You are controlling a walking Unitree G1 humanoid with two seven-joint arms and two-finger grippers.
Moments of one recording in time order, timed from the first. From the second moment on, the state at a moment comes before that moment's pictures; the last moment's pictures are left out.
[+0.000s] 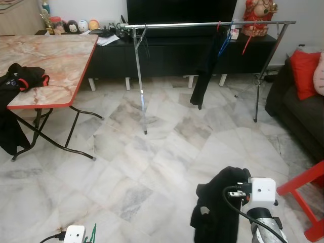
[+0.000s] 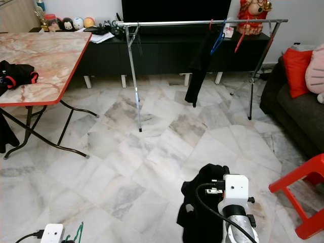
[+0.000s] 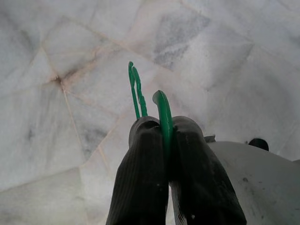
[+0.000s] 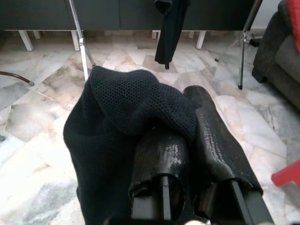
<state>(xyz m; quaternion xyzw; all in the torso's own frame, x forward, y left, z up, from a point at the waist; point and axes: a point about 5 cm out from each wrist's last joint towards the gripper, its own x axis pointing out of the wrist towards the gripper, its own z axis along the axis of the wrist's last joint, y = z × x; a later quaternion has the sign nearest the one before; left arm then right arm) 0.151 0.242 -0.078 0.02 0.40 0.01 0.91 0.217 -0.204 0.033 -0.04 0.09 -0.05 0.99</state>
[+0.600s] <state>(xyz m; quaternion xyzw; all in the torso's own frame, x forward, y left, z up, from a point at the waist) 0.180 0.227 -0.073 -0.01 0.40 0.02 0.92 0.233 -0.189 0.036 -0.03 0.08 -0.05 0.99</state>
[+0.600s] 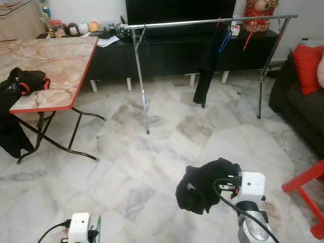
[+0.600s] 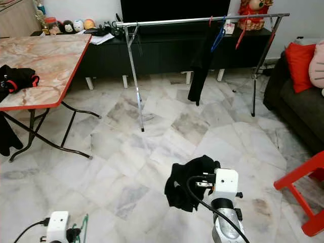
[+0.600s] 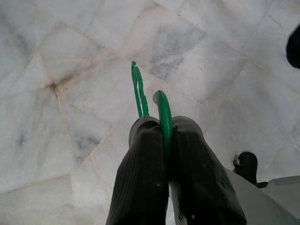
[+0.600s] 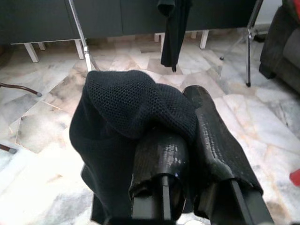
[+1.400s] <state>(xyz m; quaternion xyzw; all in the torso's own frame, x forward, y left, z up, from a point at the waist) 0.176 0.245 -0.071 -0.01 0.41 0.05 0.91 0.259 -0.175 0.052 -0.01 0.05 -0.04 1.00</state>
